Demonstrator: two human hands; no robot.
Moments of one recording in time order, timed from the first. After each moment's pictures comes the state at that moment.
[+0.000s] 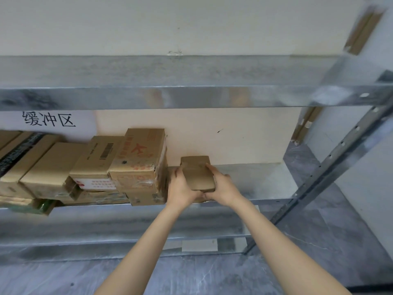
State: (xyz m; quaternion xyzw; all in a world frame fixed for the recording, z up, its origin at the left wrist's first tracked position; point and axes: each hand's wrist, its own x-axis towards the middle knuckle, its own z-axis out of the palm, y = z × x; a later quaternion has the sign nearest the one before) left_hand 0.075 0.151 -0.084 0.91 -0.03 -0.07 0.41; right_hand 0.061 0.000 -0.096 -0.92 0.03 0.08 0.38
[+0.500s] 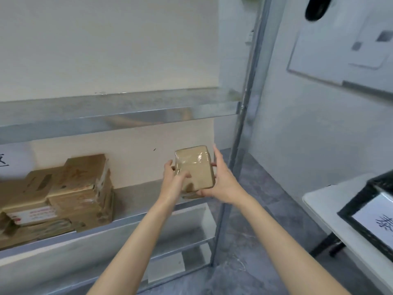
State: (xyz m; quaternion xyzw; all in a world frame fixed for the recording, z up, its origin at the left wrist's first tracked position) left_hand -0.033 0.029 0.029 0.73 -0.07 -0.15 0.66; right_hand -0.098 -0.115 0.032 -0.88 0.10 -0.09 0.46
